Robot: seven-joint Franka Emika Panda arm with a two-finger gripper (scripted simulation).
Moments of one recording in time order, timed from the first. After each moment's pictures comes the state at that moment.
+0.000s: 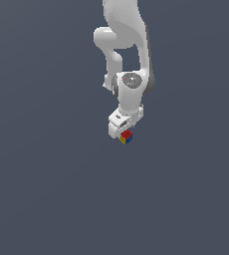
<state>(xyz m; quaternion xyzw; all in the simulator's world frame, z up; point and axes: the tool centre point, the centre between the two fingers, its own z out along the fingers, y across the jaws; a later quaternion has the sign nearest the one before) -0.094 0.059 0.082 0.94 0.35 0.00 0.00</state>
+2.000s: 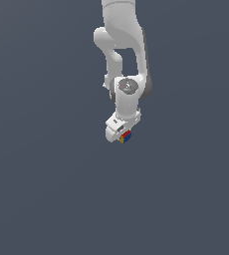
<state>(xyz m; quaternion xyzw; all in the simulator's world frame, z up) -0.083 0.046 0.068 0.93 0.36 0.00 0.00</state>
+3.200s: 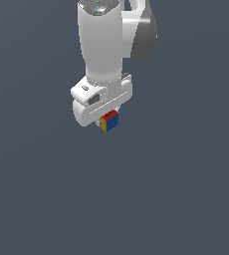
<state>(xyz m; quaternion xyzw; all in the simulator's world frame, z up) -0.001 -0.026 0.280 0.93 0.36 0.00 0.00</state>
